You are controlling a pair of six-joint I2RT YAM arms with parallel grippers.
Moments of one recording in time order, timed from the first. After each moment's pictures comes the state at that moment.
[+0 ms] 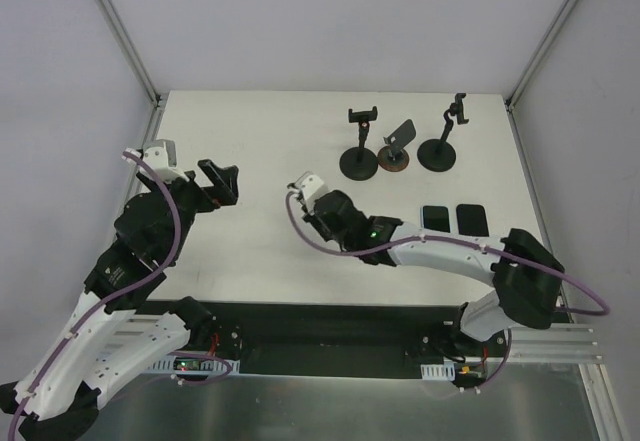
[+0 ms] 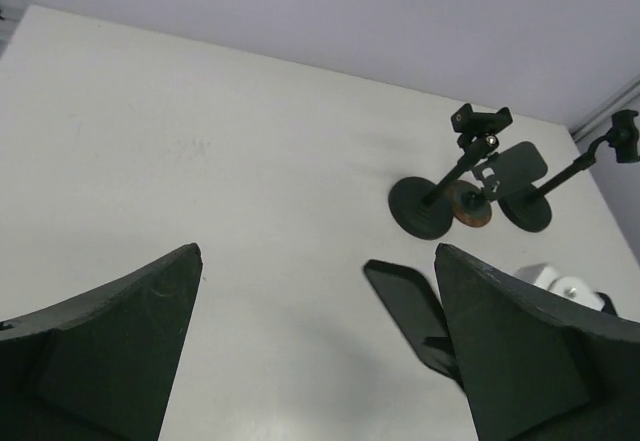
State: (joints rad) left arm -0.63 0.59 0.95 -0.48 -0.48 -0.44; right arm 1.16 1.57 1.03 -0.05 0.45 -0.07
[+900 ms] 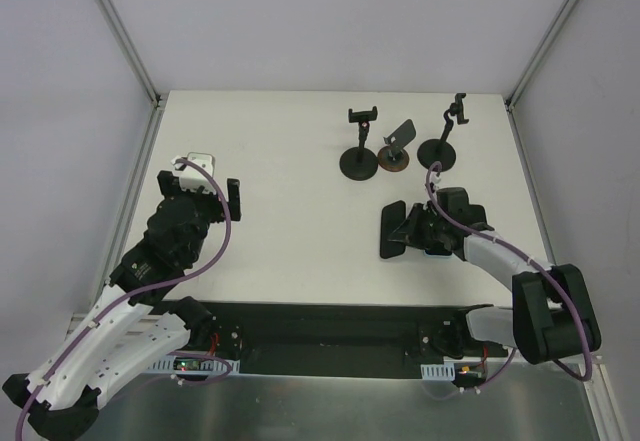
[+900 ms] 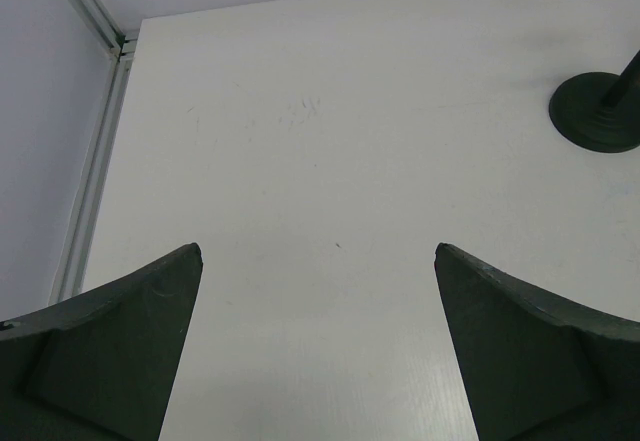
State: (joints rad) left arm -0.63 0.58 0.78 -0.43 -0.56 -0.02; right arm 0.26 1.25 0.50 -0.13 -0.42 0.60
